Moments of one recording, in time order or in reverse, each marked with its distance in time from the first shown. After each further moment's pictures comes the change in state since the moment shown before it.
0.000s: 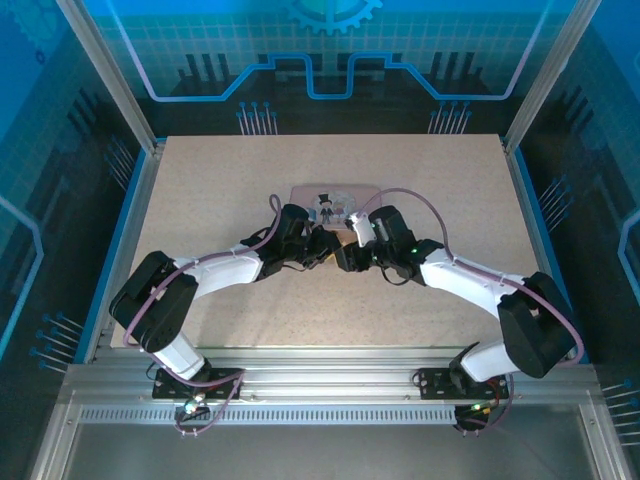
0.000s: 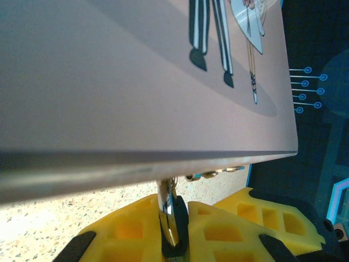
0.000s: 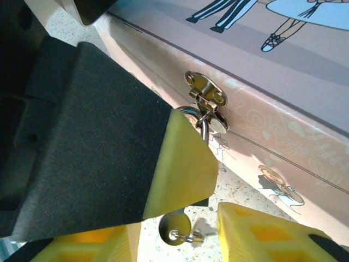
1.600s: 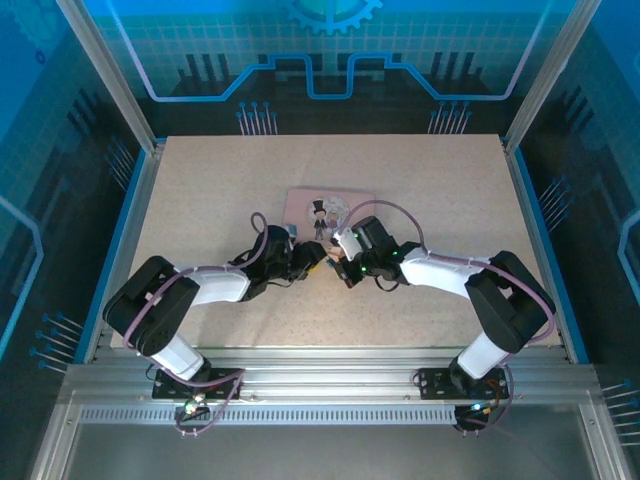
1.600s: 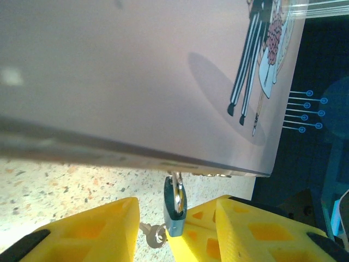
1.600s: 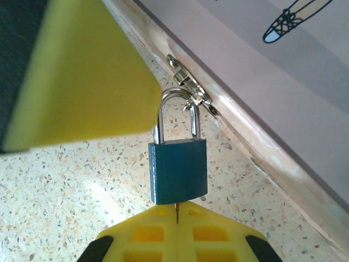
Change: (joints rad) left arm 0.063 -0.043 -0.283 0.281 -0.023 -0.050; right arm 0.056 0.173 0.011 0.005 0.043 -0.165
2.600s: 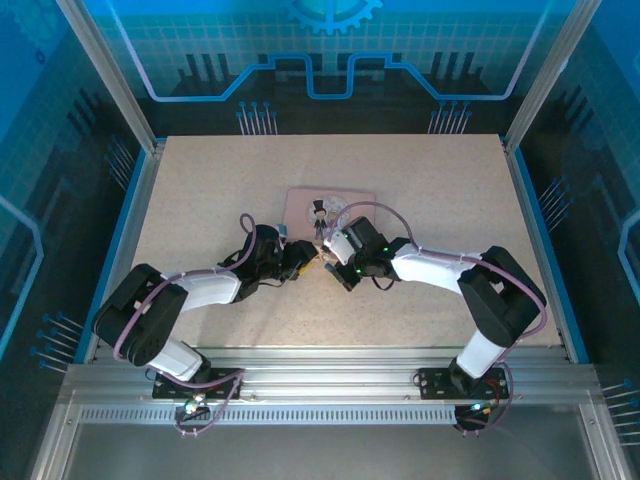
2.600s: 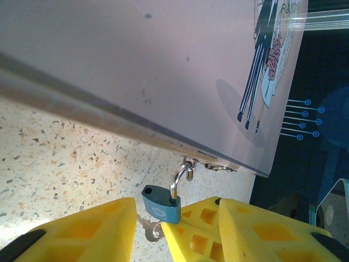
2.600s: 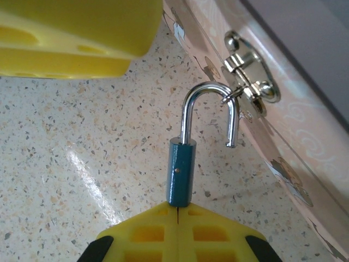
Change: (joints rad) left arm 0.047 -0.063 -0.027 -0.051 0.023 0.005; right arm 0.040 0.048 0.080 -0.129 0.054 -0.149
